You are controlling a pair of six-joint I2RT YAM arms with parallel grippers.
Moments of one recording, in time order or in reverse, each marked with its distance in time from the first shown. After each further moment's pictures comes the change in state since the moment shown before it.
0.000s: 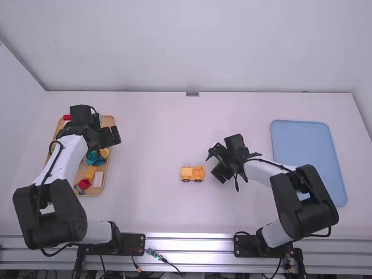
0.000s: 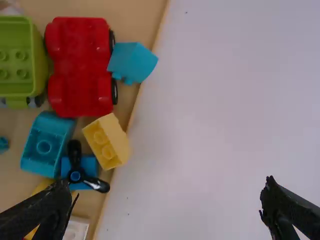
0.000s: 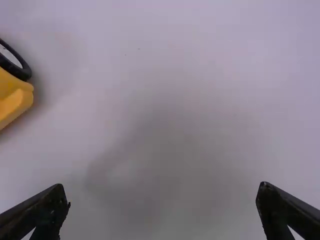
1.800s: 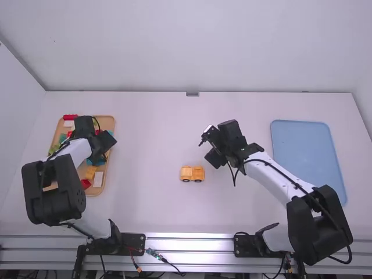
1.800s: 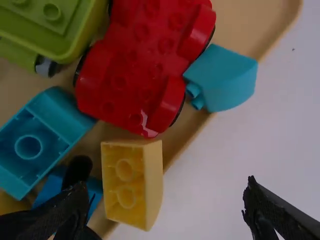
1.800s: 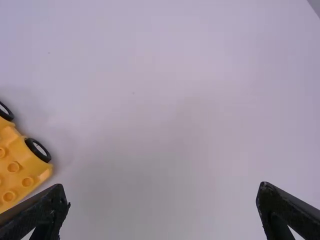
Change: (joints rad) left arm 0.064 0.188 -0.139 0.340 -0.054 -0.400; right arm 0.091 -0.149 0.174 -0.127 0.111 0.039
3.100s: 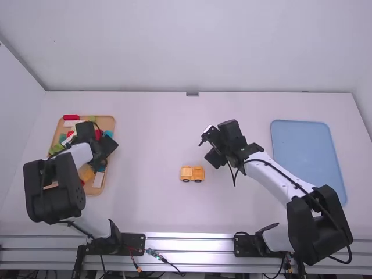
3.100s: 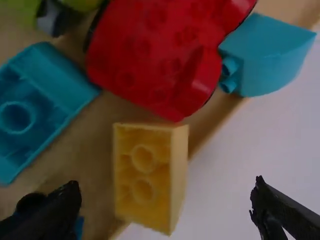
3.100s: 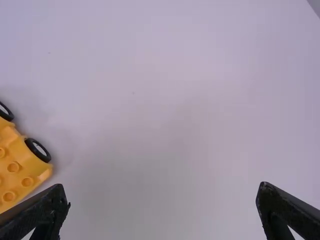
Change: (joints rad) left arm 0.021 0.018 -0.035 -0.007 0.028 -0.045; right arm 0.000 0.000 0.000 0.000 -0.001 0.000
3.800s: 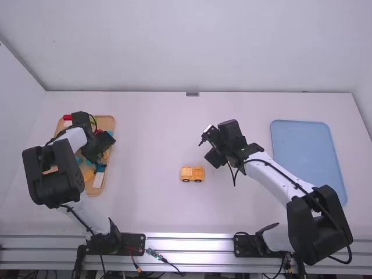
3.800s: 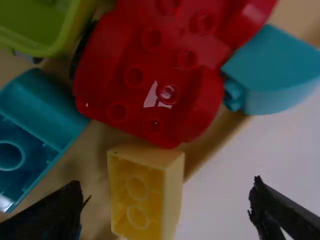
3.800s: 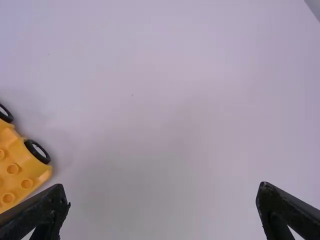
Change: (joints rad) left arm 0.025 0.165 0.237 -0.229 0.053 0.060; right arm 0.000 0.000 0.000 0.005 -0.002 0.000
